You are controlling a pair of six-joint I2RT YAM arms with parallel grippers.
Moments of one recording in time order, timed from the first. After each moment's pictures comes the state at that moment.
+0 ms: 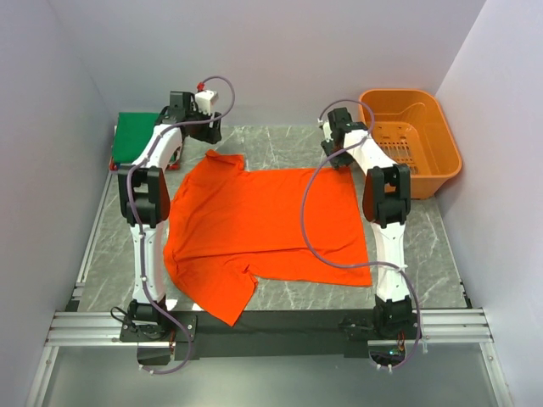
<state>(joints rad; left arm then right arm) -0.08 2.36 2.15 -0.46 0.35 0.21 0.18 2.39 2.11 -0.83 0.17 -0.27</state>
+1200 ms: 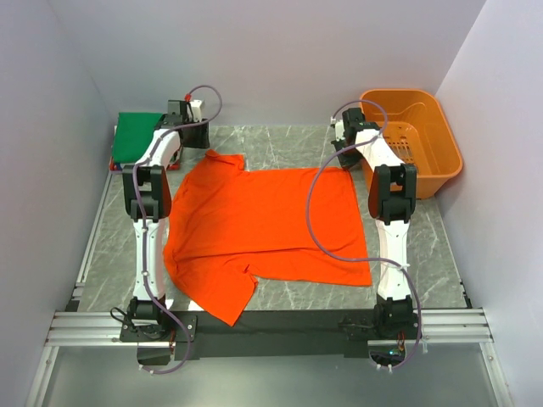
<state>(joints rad) -0.04 2.53 2.26 -0.50 0.21 0.04 0.09 2.45 2.15 -0.84 0.02 -0.22</state>
